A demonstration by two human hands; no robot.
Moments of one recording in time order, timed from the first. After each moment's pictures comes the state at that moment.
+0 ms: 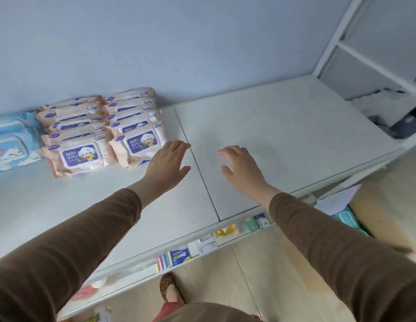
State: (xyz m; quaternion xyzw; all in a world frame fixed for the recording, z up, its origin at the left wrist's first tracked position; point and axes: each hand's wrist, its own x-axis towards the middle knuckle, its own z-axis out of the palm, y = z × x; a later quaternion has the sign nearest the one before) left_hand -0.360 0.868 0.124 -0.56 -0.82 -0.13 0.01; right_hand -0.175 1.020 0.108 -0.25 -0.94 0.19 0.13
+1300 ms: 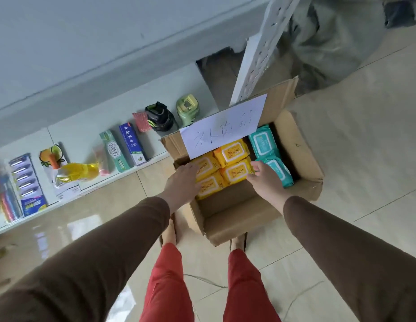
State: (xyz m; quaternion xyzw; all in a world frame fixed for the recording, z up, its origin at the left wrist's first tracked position) left_hand 0.171 1.215 -0.214 -0.46 -0.80 0.01 -0.38; right_hand 0.374 1.359 -0.216 -0.56 -0.69 0.44 -0.12
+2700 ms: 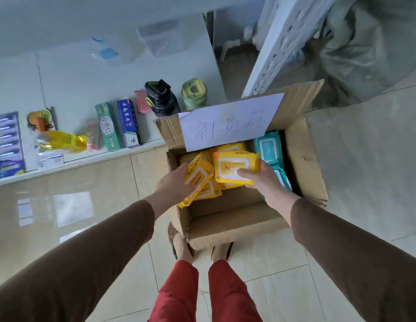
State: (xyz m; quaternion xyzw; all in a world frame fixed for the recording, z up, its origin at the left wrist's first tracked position) left_hand 0.200 1.206 -0.255 -0.26 -0.86 -0.05 -0.43; right_hand 0.373 1.392 -0.266 -0.52 -0.53 0.67 -0.04
